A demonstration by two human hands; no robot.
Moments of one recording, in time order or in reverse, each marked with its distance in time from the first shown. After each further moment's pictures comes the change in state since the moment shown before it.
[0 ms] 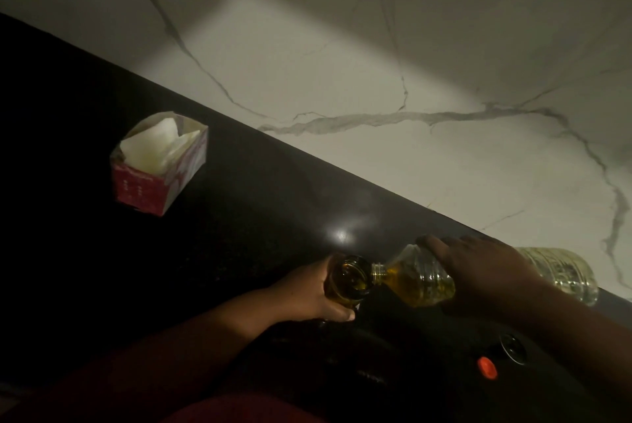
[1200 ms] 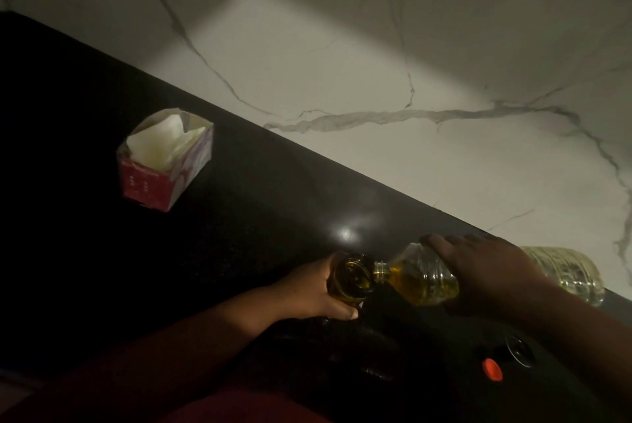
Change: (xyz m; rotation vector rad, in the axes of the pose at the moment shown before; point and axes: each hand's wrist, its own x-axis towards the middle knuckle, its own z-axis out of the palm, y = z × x) left_hand -0.001 -0.001 0.003 0.004 0.041 0.000; right_hand 0.001 -0.001 0.000 -0.024 0.009 0.003
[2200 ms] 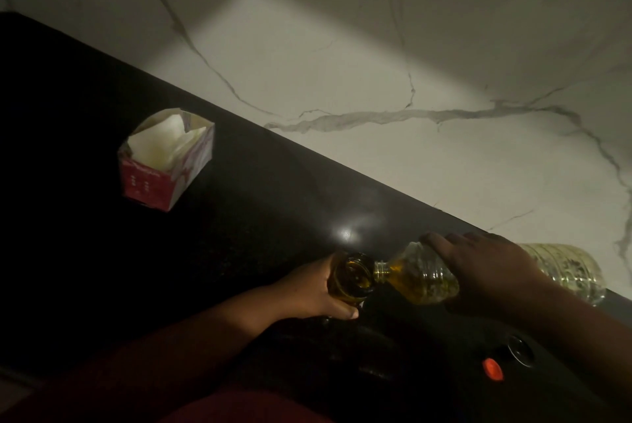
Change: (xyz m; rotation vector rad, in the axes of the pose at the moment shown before) left_hand 0.000 0.000 0.000 -0.008 -0.014 -0.009; right_hand 0.000 0.002 0.001 -0.016 0.005 -0.010
